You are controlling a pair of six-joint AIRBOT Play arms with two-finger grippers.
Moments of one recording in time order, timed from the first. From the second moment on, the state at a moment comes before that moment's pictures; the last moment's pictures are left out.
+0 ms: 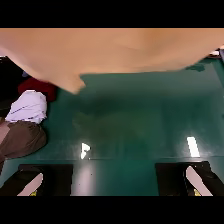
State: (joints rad) left arm -0.06 -0.86 2.18 0.98 -0.87 -1.34; right arm -0.36 -0.81 1.97 -0.96 1.10 1.40
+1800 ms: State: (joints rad) left arm 0.05 -1.64 1.71 0.97 -0.84 -1.41; right arm -0.21 -1.81 2.01 -1.17 1.32 1.56
